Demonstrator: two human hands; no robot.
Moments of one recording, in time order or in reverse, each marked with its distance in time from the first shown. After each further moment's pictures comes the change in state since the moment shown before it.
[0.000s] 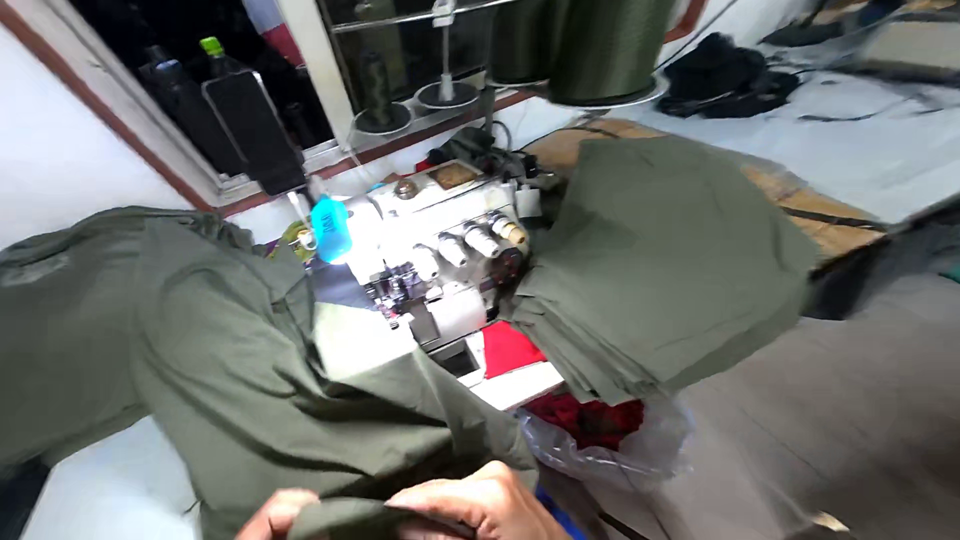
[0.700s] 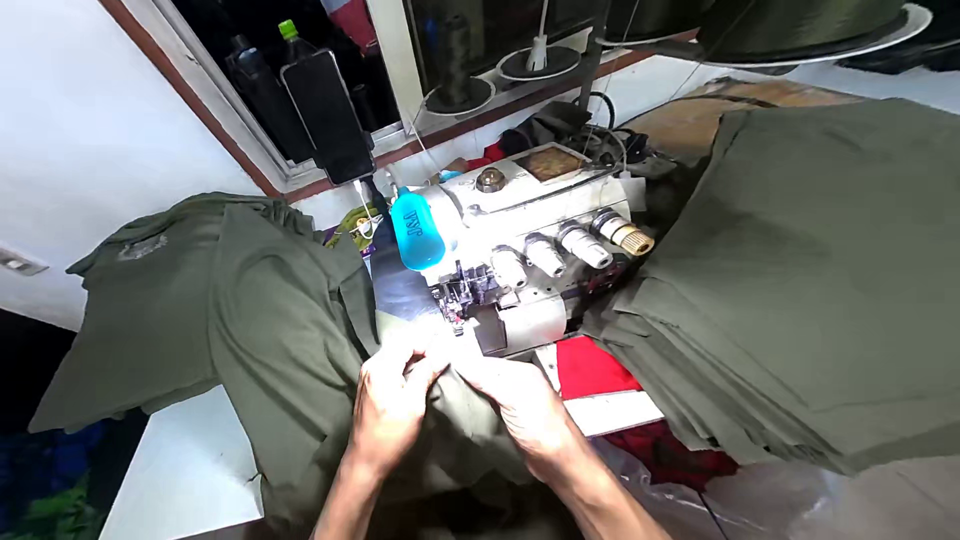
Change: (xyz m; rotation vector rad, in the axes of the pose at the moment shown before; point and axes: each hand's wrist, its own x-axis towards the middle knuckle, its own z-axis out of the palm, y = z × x) left_hand 0.145 -0.008 0.052 0.489 0.022 0.199; right_hand 0.088 0.053 -0.010 0.386 0.335 0.627
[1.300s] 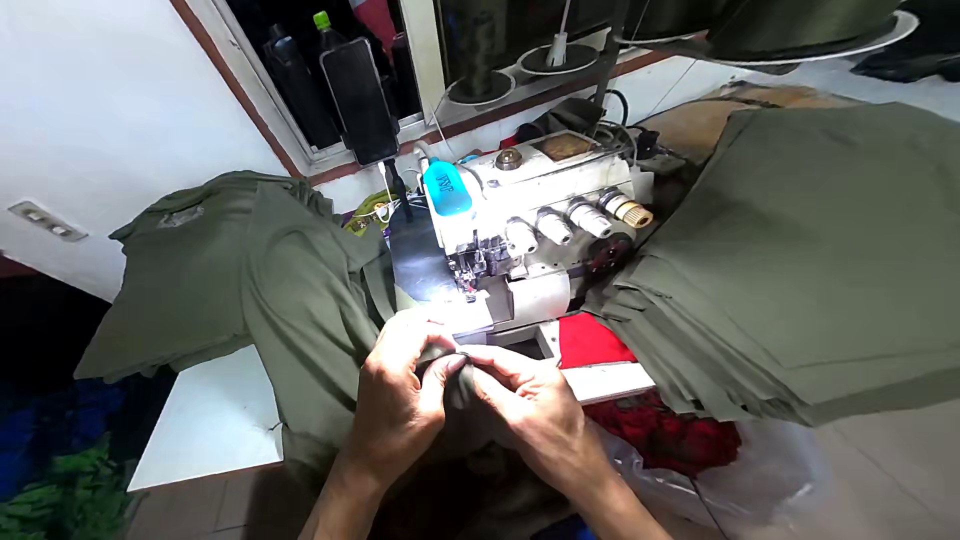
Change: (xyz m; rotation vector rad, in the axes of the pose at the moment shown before) left_hand -0.040 0.035 -0.021 0.144 0.080 0.223; right_hand -0.049 0.003 0.014 -0.178 -0.053 -0.470
